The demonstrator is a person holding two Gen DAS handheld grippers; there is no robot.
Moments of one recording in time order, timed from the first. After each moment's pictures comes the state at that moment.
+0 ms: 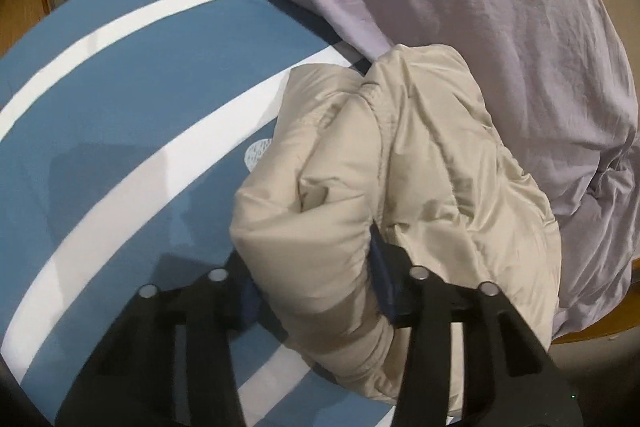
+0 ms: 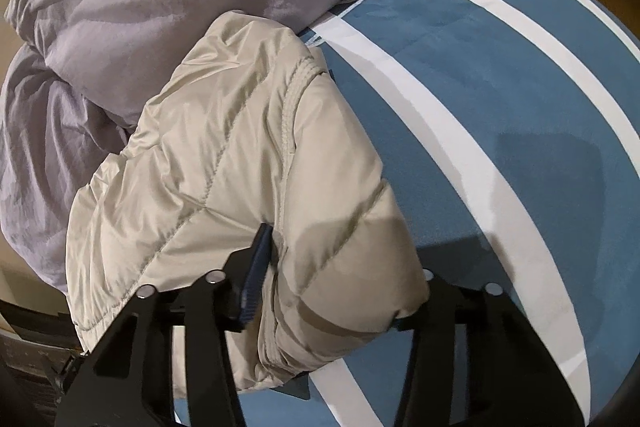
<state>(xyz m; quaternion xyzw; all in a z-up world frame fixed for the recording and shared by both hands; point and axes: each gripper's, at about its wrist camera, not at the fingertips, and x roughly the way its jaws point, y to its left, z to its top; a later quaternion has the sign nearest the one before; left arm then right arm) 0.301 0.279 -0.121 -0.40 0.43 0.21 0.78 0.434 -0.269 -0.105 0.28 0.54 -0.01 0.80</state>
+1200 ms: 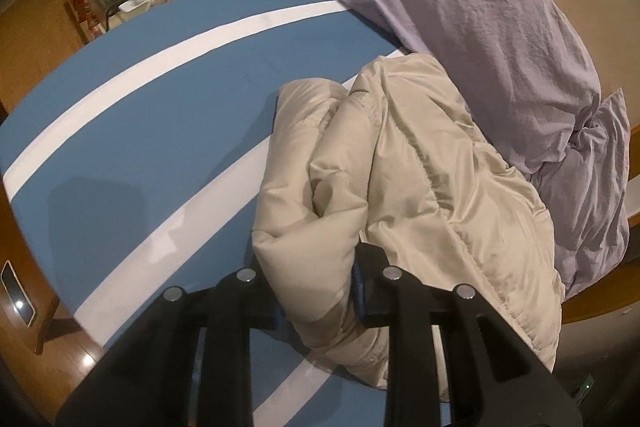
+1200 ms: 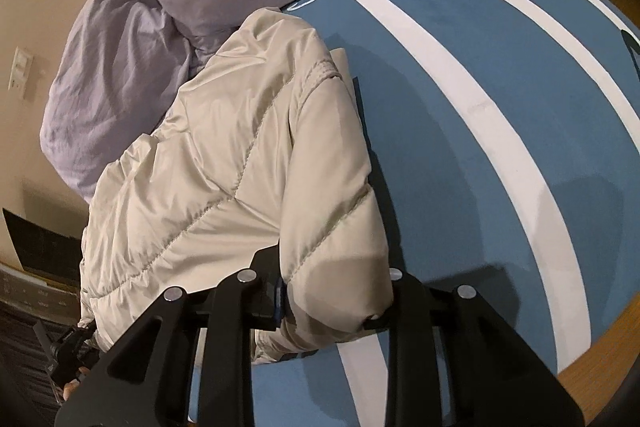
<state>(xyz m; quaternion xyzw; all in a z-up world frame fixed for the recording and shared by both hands) 0.100 0.269 -0.101 -0.38 0.41 0.23 0.80 0.282 -0.279 -0.086 0.25 0.53 0.08 0.80</state>
